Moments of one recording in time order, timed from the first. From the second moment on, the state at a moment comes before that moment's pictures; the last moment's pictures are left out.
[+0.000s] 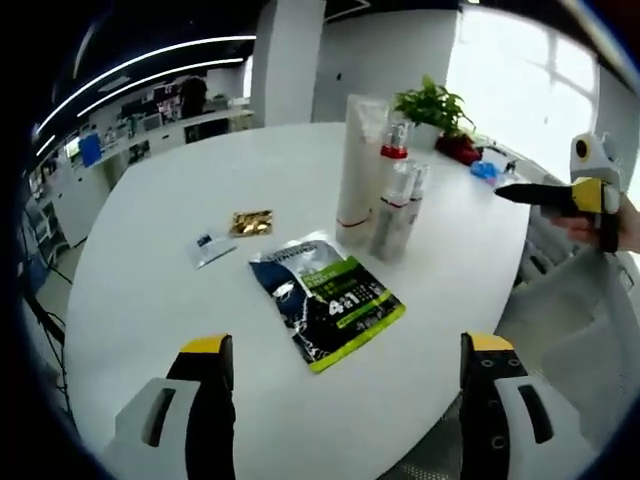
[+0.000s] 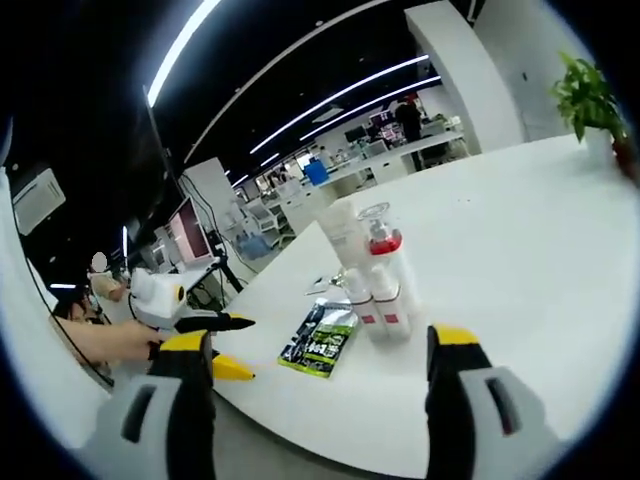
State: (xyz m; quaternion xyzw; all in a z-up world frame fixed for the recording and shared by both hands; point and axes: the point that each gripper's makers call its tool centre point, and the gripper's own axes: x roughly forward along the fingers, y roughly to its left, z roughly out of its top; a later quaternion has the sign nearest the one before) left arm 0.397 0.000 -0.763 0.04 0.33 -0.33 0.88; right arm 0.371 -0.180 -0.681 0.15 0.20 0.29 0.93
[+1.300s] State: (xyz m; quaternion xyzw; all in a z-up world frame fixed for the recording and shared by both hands) left arm 0.379 0.026 -0.749 0.00 0.33 -0.30 0.90; right arm 0.366 -0.177 -0.692 0.12 0.21 0.30 0.92
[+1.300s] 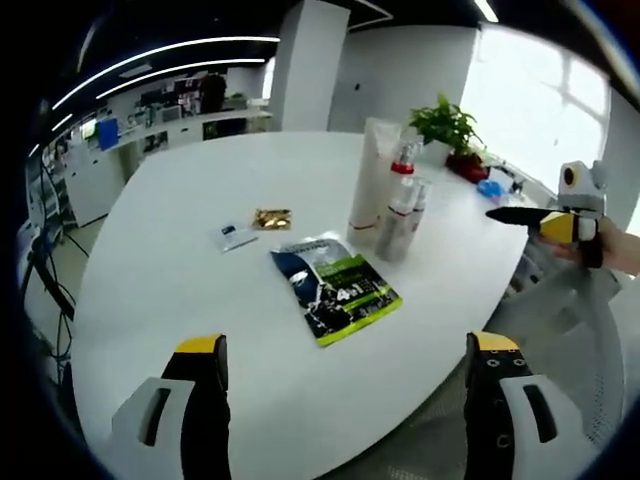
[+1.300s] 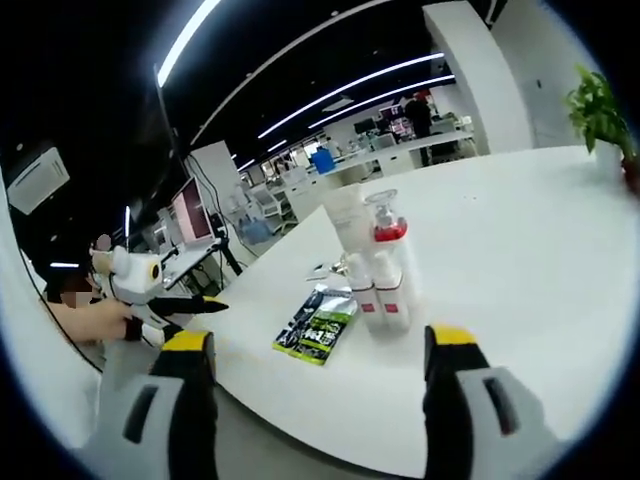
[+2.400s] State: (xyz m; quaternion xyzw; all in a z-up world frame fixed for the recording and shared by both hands) left arm 0.461 0.038 -0.755 0.10 0.36 -0.33 0.87; right arm 0.370 -0.182 -0.697 0.14 0.23 0.29 0.92
